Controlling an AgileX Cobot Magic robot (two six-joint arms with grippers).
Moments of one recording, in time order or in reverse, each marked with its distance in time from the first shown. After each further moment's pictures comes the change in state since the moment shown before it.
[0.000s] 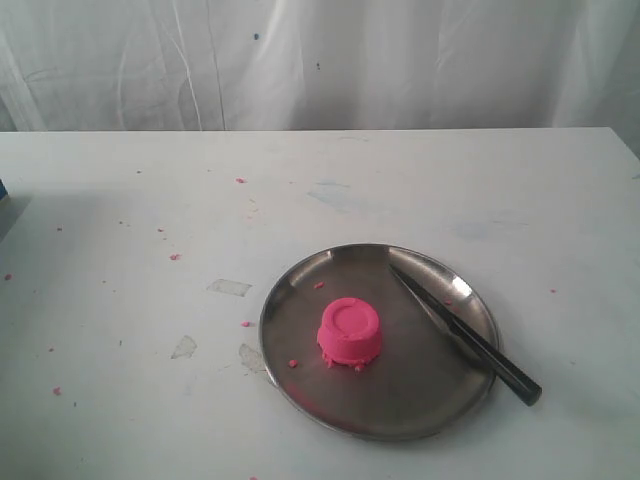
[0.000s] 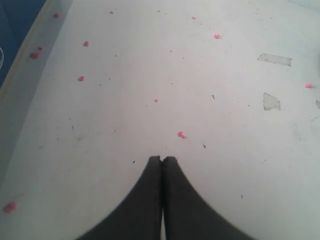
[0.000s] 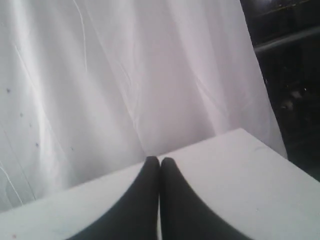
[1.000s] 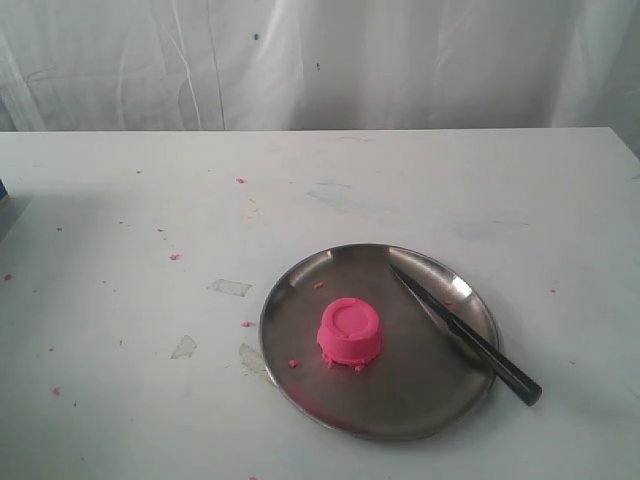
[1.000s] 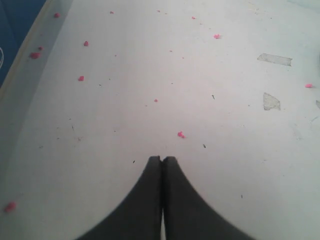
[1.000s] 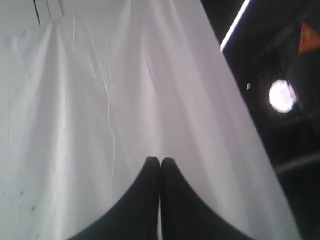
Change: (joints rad) left arm 0.000 0.000 0.000 0.000 0.000 0.000; right arm 0.000 -0.002 0.000 0.056 -0.430 -0.077
